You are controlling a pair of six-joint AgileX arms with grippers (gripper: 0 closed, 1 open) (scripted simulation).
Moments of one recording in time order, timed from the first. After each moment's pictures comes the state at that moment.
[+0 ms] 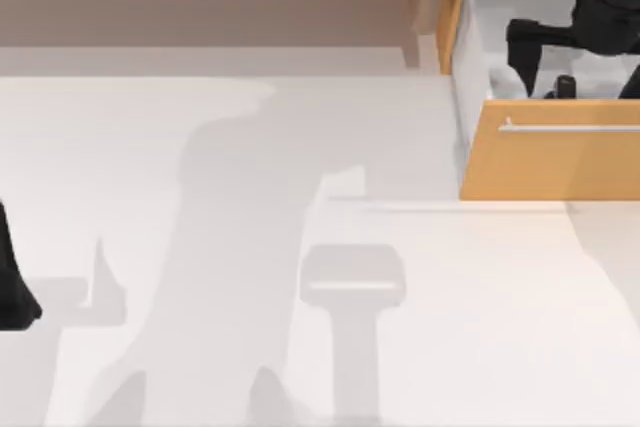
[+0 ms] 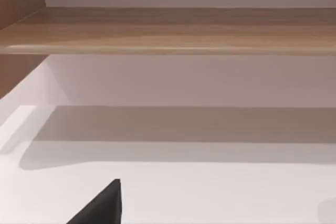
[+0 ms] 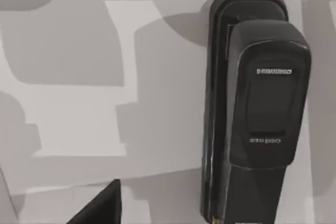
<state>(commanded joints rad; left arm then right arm) 0.00 0.00 0.00 0.00 0.00 0.00 0.14 2.40 2.16 -1.23 0.04 0.32</state>
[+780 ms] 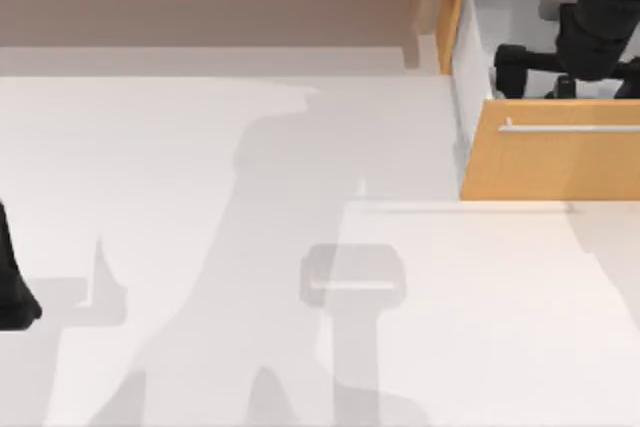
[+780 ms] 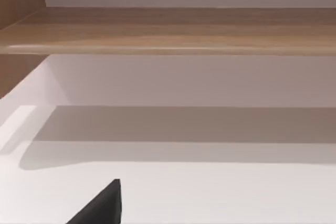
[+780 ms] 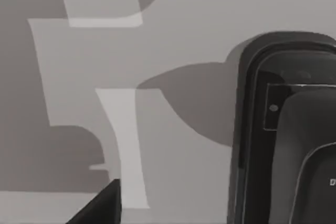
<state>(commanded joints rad) 0.00 0.00 0.00 0.00 0.00 0.00 0.14 2.47 2.11 -1.12 0.04 0.32</state>
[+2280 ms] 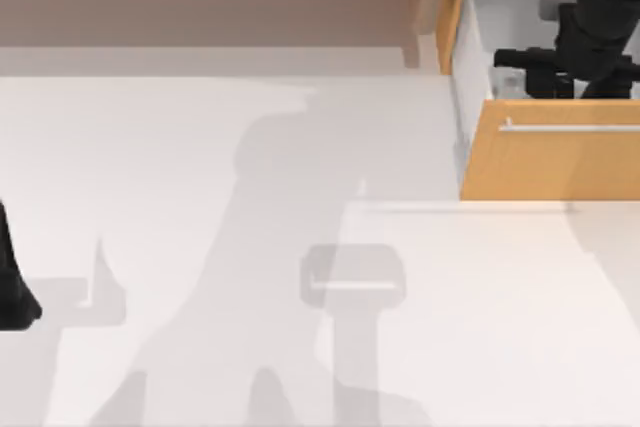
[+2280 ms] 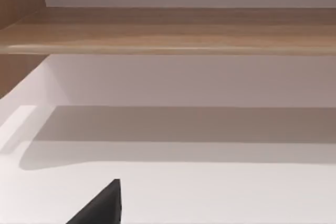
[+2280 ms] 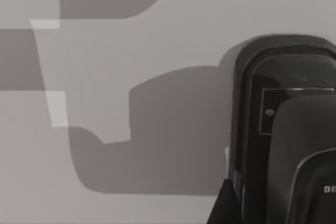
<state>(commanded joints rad) 0.00 0.00 0.00 0.00 0.00 0.00 0.14 2.47 2.11 -1.12 0.04 0.32</state>
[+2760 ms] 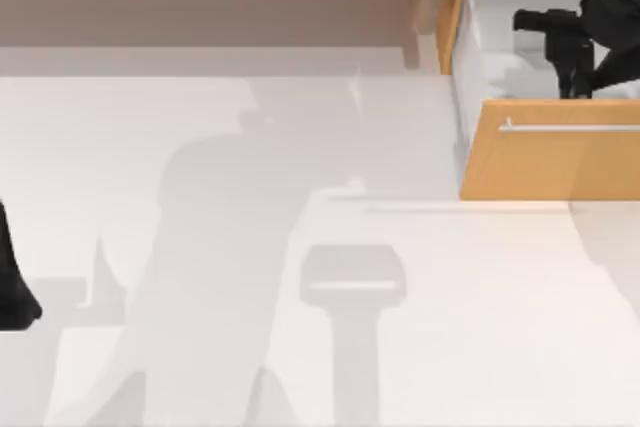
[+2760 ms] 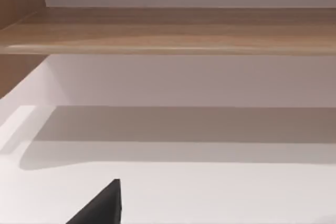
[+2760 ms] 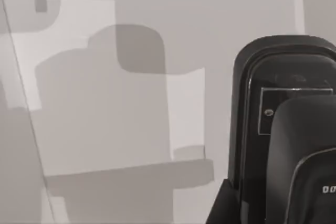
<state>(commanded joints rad) 0.00 0.00 0.00 0.00 0.00 0.00 0.13 2.28 2.02 -1.12 0.00 0.30</state>
